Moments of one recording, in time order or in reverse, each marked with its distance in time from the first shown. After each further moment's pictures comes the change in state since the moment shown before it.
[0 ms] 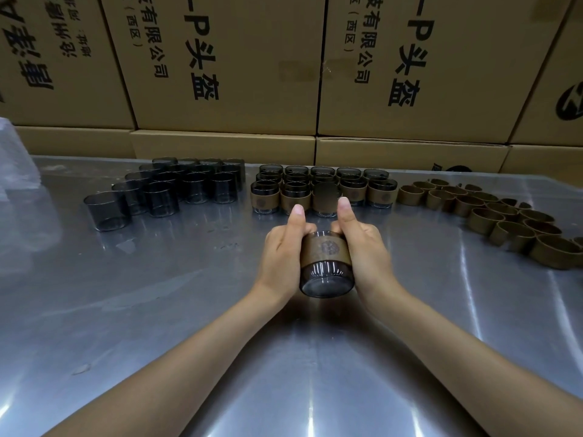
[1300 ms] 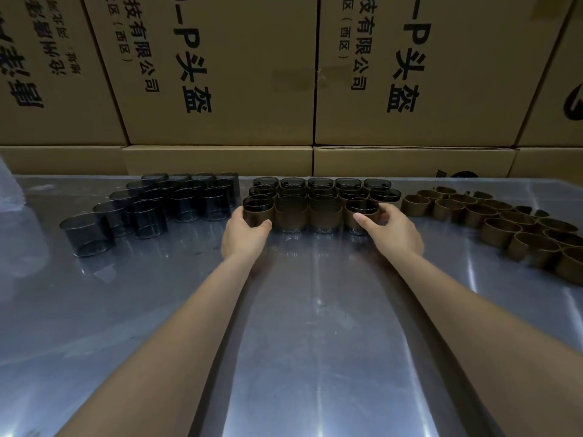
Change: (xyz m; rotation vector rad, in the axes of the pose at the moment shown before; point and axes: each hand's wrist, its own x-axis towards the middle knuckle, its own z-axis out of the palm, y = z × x) left_hand 0.119 -0.082 -0.050 0.611 0.315 -0.356; right_hand 0.132 0.061 -0.078 -0.929 0.301 0.084
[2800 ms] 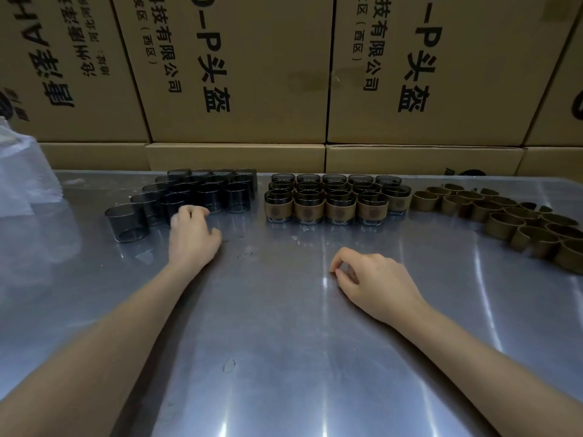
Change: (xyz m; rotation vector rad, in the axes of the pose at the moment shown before) left_hand 0.002 -0.052 -0.112 0.517 0.089 0.244; right_hand -0.132 -0.034 -0.024 -0.326 -0.323 -0.615
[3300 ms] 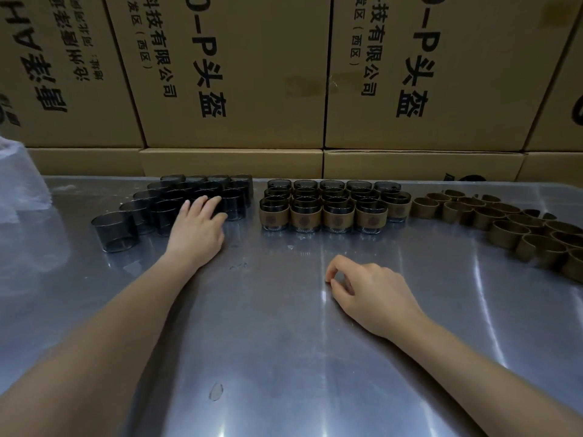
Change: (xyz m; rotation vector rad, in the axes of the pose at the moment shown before) left_hand 0.037 -0.001 0.016 0.548 -0.014 0.479; right_hand 0.007 0.005 0.006 0.000 -0.013 -0.029
